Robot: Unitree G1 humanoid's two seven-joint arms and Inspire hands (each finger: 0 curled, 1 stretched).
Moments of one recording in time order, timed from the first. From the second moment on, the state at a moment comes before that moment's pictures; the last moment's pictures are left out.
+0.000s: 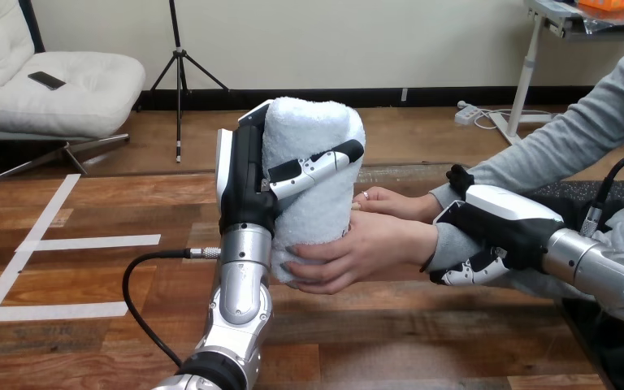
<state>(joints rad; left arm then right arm) -0.72 -0.09 0.05 1.26 0.11 -0.85 0.24 -0.69 -0.61 0.38 1.10 -0.49 -0.65 0.22</state>
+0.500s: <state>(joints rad) -0.72 -0.09 0.05 1.26 0.10 -0.85 0.22 -0.69 -0.61 0.38 1.10 -0.49 -0.65 0.22</state>
